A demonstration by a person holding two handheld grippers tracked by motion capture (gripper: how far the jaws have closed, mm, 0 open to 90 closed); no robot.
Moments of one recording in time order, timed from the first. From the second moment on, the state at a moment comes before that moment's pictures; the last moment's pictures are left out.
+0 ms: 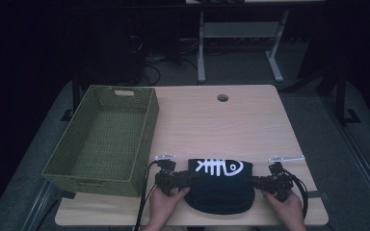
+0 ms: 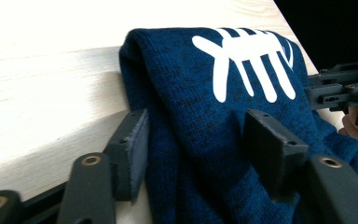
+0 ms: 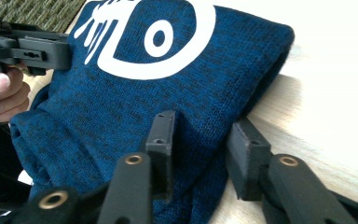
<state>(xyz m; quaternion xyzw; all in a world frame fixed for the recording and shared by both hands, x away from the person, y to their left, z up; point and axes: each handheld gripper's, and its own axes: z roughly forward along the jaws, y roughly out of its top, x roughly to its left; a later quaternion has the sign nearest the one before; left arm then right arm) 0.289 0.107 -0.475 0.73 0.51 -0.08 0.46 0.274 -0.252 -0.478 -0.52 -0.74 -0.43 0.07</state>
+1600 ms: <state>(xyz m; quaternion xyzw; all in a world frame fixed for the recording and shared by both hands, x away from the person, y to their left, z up) 0.304 0.137 -0.391 0.72 0.48 -0.07 0.50 0.292 -0.230 -0.399 -0.48 -0.73 -0.48 0.07</state>
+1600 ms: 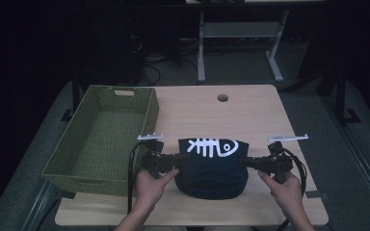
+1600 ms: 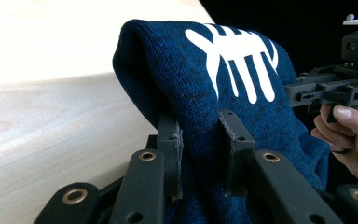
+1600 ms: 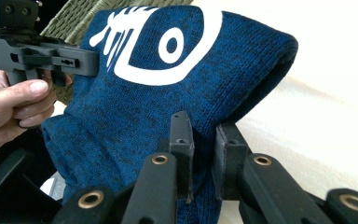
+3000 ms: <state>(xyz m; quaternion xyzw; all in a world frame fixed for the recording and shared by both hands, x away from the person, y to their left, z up) 0.301 0.252 -0.317 0.70 0.50 -0.03 0.51 0.335 -0.115 -0.320 -0.42 -0.77 -0.48 0.07</state>
